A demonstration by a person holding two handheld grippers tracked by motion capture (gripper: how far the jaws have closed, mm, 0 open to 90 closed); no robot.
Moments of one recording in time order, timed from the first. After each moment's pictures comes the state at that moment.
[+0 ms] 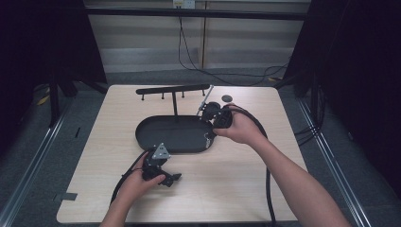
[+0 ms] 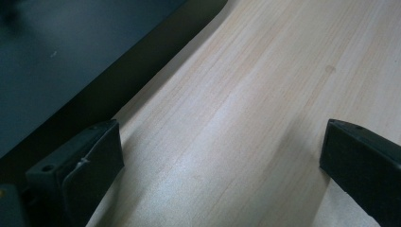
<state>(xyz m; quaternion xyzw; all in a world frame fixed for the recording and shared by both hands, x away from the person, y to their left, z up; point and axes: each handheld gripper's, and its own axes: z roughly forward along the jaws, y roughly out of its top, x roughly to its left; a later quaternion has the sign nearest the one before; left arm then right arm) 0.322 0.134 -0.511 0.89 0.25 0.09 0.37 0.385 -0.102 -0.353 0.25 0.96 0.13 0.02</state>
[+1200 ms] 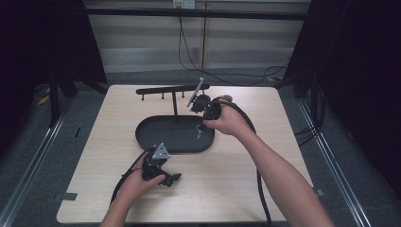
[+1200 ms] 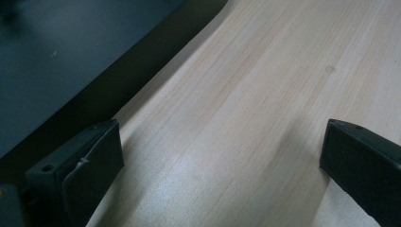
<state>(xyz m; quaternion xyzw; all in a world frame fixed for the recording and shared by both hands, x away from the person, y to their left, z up) 0.322 0.134 -0.511 0.89 0.25 0.09 0.37 0.415 -0.079 -0.356 0.26 0.96 0.13 0.04</state>
